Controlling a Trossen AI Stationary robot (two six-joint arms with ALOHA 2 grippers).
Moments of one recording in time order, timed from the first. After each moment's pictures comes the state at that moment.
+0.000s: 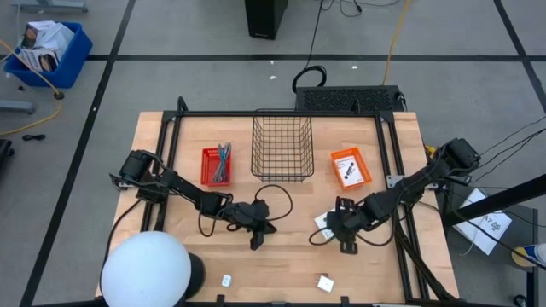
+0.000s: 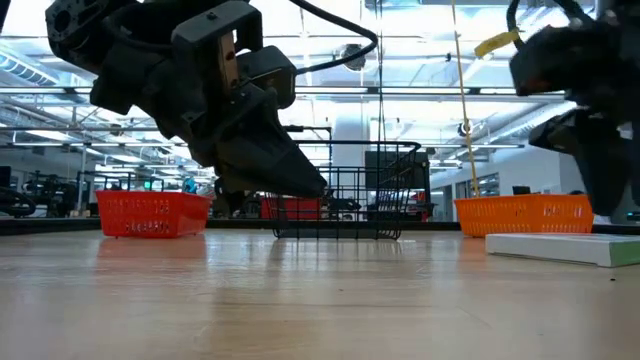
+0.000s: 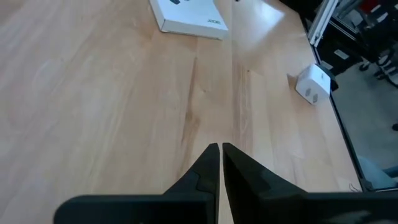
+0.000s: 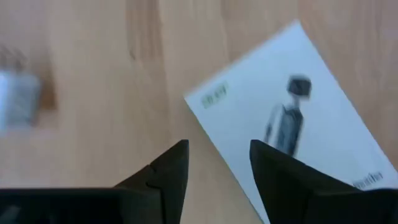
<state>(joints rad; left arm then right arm) -0.29 1.85 0.78 0.54 0.00 -0.60 0.51 1.43 0.76 -0.58 0.01 0.61</state>
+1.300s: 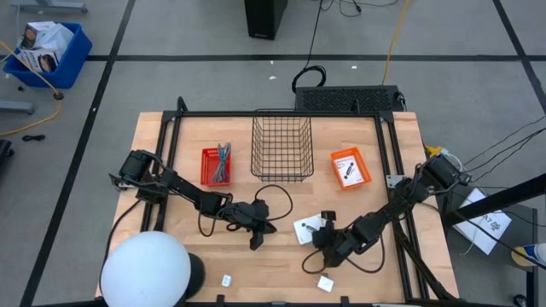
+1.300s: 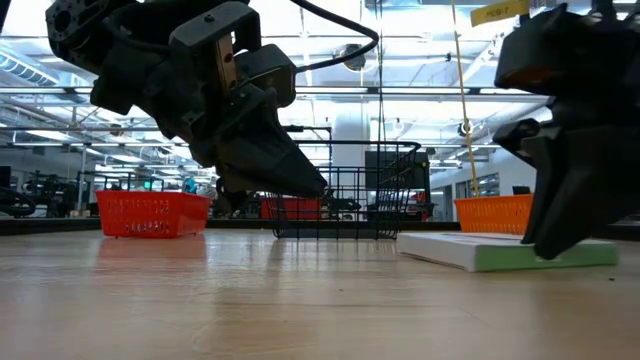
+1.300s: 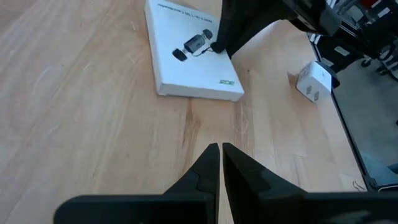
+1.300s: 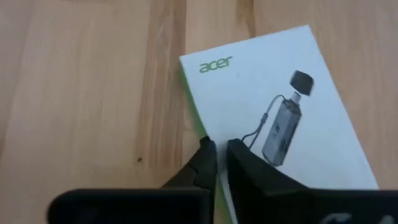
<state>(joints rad) -0.29 1.85 0.78 0.54 0.00 -0.58 0.63 1.77 0.73 -0.29 0.35 0.55</state>
